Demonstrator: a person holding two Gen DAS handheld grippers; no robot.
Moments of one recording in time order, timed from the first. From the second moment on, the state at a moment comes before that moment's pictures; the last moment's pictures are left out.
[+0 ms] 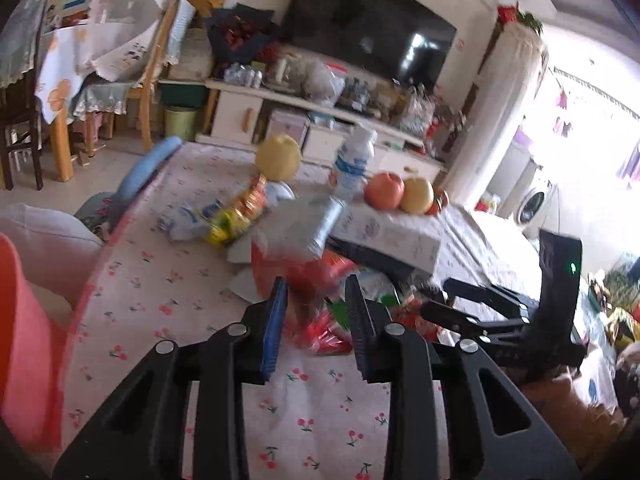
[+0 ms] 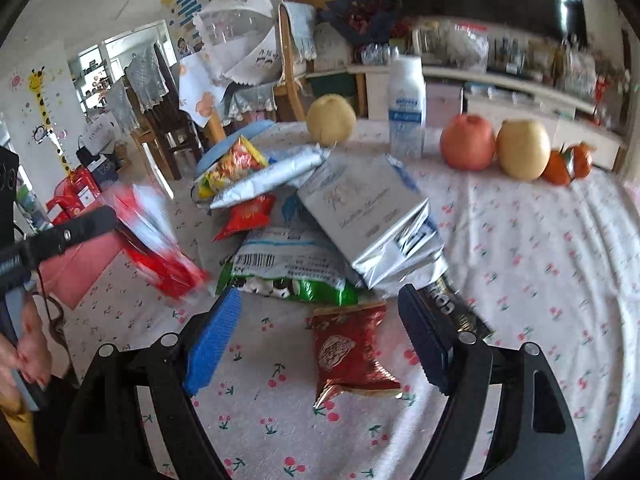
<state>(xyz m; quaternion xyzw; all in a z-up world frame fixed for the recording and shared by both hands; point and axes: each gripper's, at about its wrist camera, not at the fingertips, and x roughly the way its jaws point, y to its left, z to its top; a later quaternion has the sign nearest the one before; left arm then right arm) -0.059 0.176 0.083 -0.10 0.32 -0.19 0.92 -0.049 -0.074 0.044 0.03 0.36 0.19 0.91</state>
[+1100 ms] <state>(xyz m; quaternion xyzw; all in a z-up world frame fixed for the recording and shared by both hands) -0.008 0.174 0.011 -0.12 0.45 0.00 0.89 -0.052 -0.044 0.052 0.08 0.36 0.26 0.89</state>
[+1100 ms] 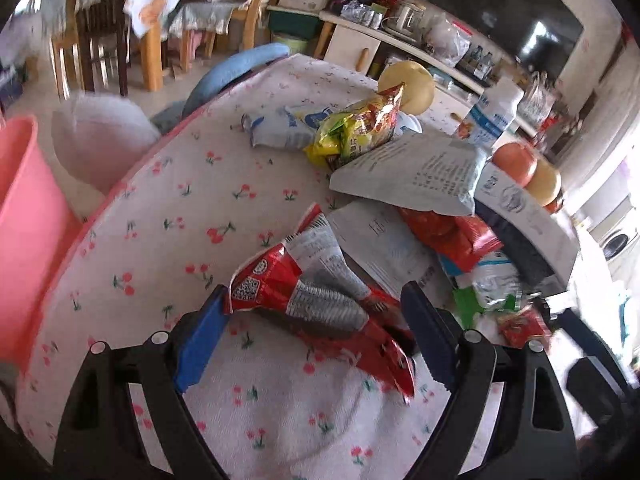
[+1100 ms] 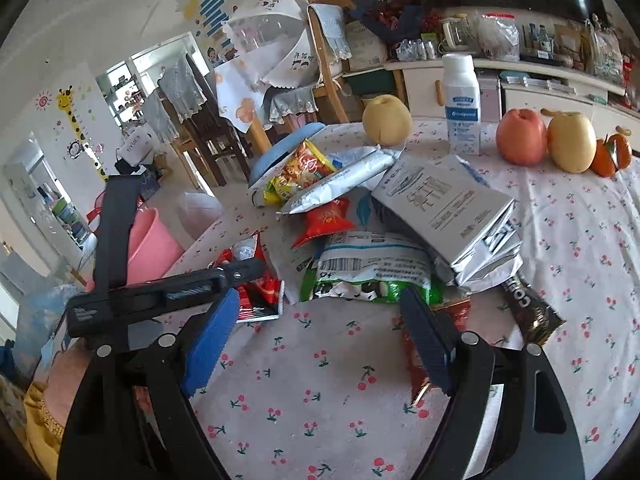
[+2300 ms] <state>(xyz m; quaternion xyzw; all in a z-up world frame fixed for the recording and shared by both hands) -0.025 0.160 0.018 -0.06 0.46 -0.03 0.89 -0.001 -0.036 0.038 -0.10 0.37 0.18 0.91</state>
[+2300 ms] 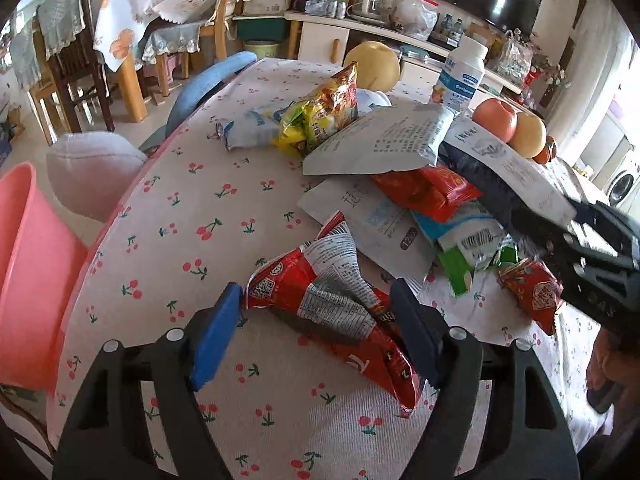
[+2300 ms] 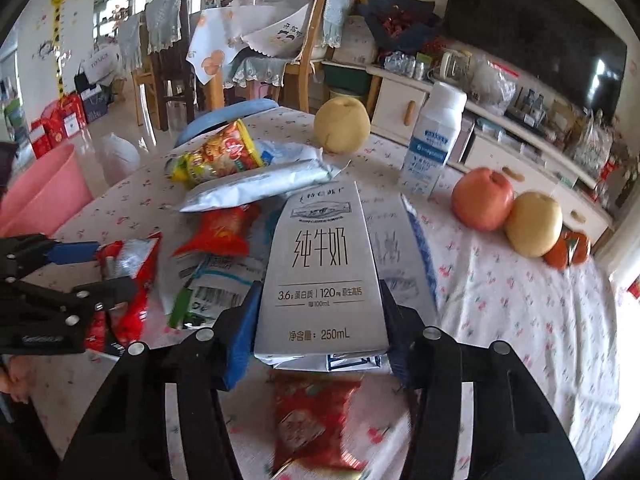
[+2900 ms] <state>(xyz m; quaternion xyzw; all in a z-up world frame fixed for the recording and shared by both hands) -0.022 0.156 0.013 -0.07 0.44 -0.04 0.89 -0.021 -0.020 0.024 -0.06 0.39 0.15 0.90</state>
